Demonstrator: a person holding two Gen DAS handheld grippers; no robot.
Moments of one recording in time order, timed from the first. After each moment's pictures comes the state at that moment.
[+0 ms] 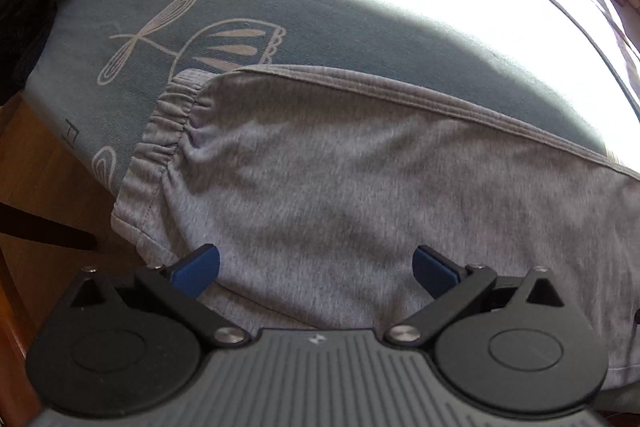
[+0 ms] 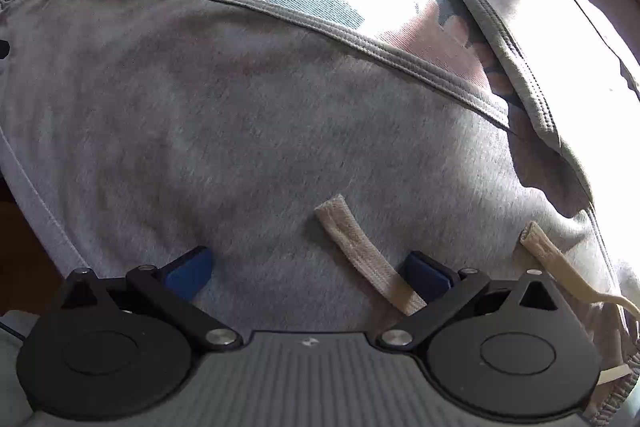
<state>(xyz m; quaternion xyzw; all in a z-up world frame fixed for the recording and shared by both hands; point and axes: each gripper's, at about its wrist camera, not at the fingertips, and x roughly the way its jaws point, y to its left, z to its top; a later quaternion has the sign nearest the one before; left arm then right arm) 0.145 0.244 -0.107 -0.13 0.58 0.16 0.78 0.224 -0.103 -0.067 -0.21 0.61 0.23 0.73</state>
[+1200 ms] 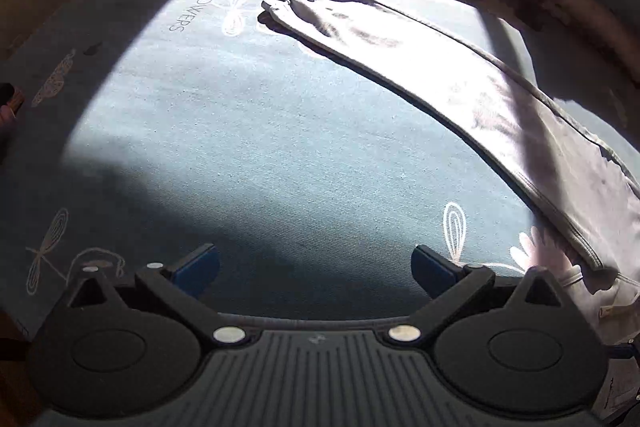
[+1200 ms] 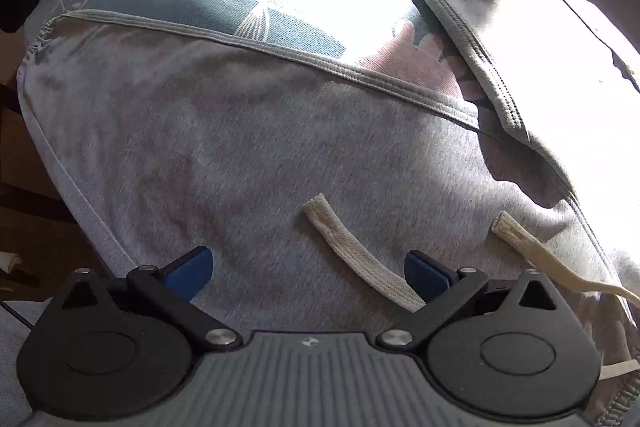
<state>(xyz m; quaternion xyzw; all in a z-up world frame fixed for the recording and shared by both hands) 0.312 0.159 -0.006 -0.06 0.51 0.07 0.86 0.226 -0.174 -0.013 -0.15 0.59 0.27 0.74</state>
